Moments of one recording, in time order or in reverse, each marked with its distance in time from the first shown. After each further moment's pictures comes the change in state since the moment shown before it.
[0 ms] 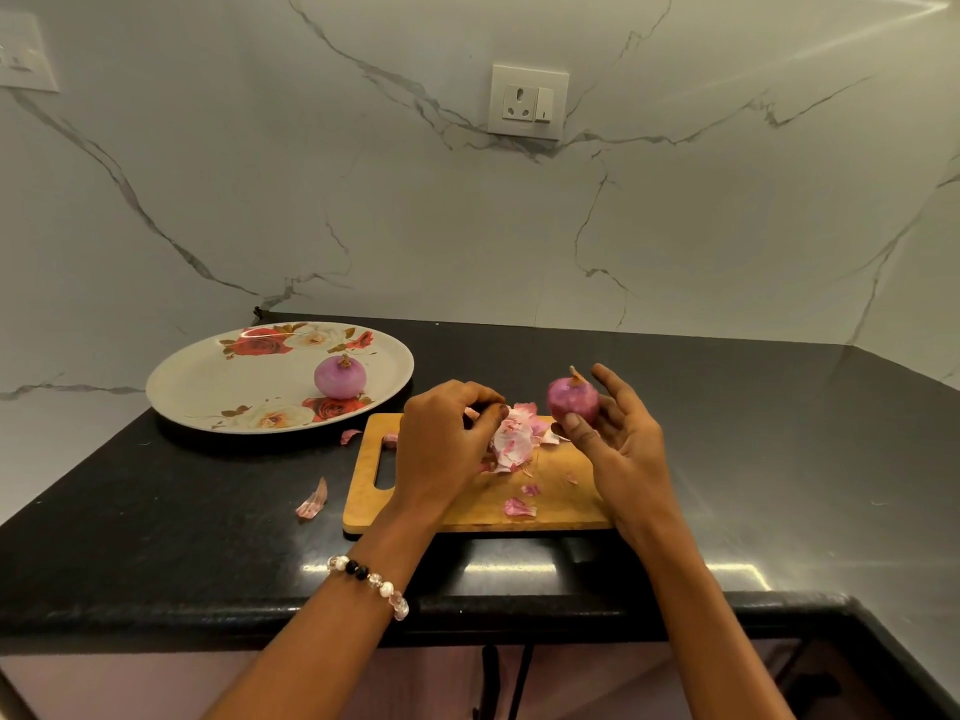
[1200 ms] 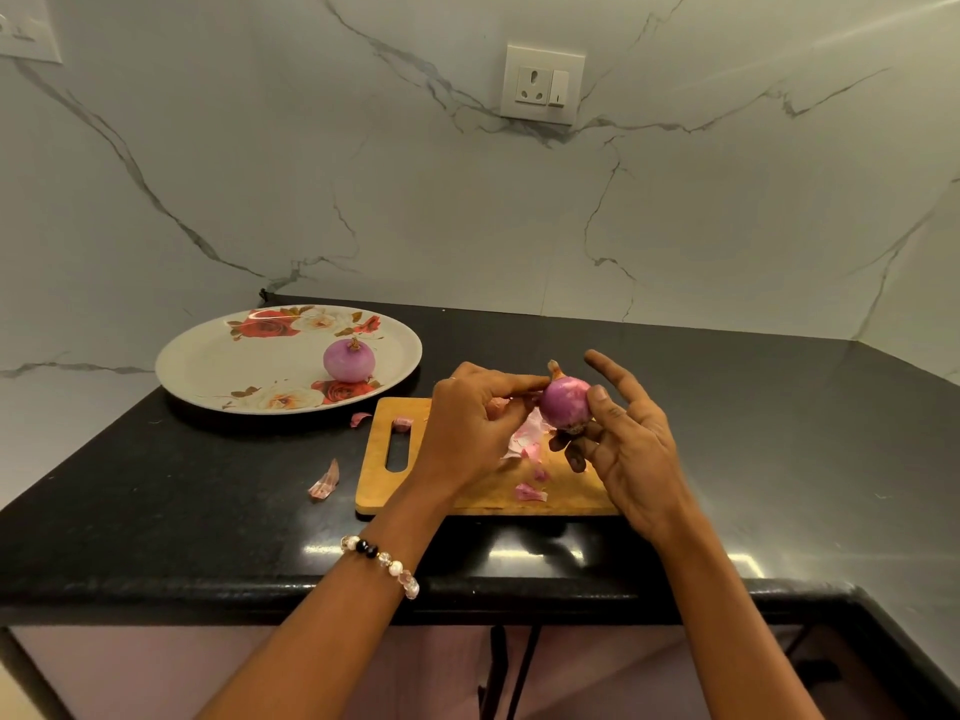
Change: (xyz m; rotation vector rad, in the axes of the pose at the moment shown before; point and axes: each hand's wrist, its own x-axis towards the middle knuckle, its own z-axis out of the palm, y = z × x) left_hand -0.002 0.003 0.002 -0.185 -0.126 0.049; right_hand -0.007 -0.023 0.004 0.304 -0.123 0.202
